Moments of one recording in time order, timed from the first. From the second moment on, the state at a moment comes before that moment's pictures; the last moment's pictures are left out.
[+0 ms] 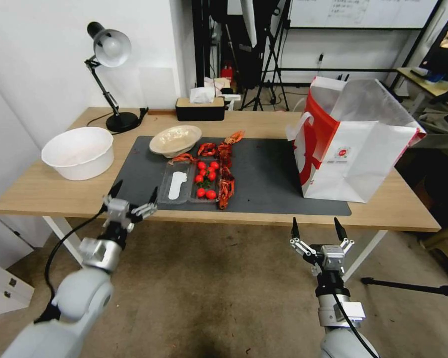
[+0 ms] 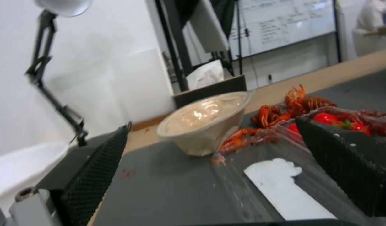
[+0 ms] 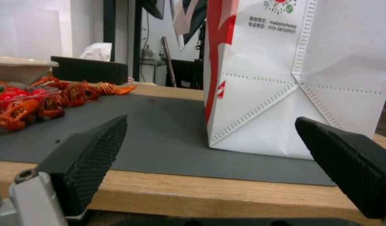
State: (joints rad) left arm 1.24 -0.90 -0.36 -1.86 -0.37 -0.16 -0.07; right arm -1.61 1.11 0.25 2.03 0.05 0.31 0.53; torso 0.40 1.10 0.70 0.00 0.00
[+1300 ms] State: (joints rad) left arm 0.56 -0.81 0.18 -1.37 -0.31 -0.19 0.04; right arm -1.59 1.12 0.24 2.01 0.04 0.29 0.53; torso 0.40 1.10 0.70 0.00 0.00
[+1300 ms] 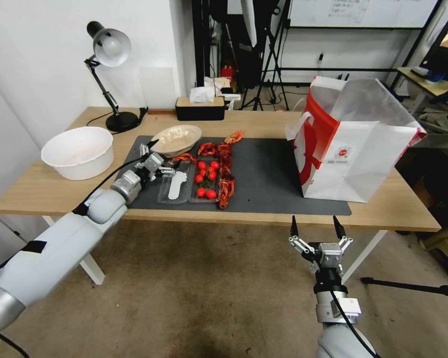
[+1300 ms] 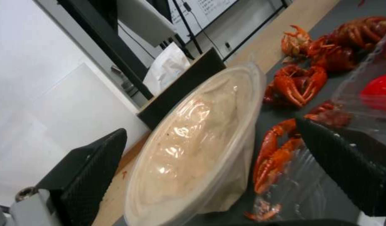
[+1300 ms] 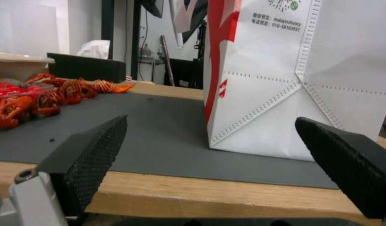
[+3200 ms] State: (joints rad) left arm 0.11 -0.91 0.49 -1.30 -0.49 -0.22 0.19; right arm -1.58 1.13 0.26 1.99 0.04 0.31 0.54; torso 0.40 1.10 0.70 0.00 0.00
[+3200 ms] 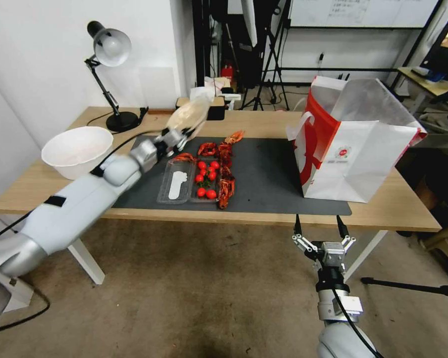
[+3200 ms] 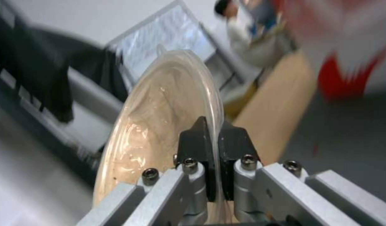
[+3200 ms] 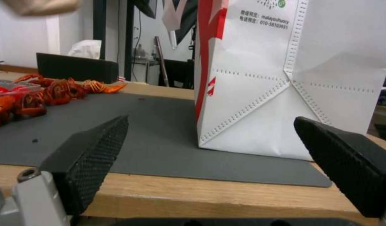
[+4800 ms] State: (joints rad) left arm -0.20 -1.51 0.76 -1.28 -1.30 -0.03 -0.13; right arm -1.60 1.13 0.28 2.01 0.04 0.31 0.55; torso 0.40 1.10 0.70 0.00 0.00
